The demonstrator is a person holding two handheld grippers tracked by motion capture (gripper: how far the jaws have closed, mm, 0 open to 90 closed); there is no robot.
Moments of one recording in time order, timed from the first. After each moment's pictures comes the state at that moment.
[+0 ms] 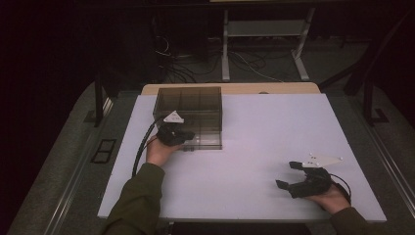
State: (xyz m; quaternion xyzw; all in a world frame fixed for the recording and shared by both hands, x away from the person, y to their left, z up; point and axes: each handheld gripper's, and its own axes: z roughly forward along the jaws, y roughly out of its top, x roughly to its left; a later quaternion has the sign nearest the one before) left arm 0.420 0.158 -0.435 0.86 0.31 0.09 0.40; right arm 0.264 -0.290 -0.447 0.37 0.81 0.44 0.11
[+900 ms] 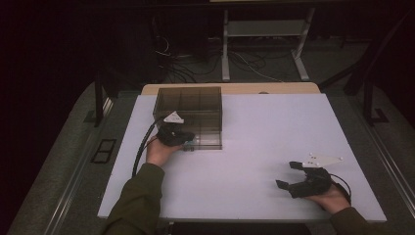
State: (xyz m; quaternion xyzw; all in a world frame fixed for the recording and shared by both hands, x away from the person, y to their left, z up) left arm 0.421 0.159 -0.439 0.85 0.32 0.09 0.40; right arm 0.264 -0.290 -0.447 0.37 0.81 0.44 0.11
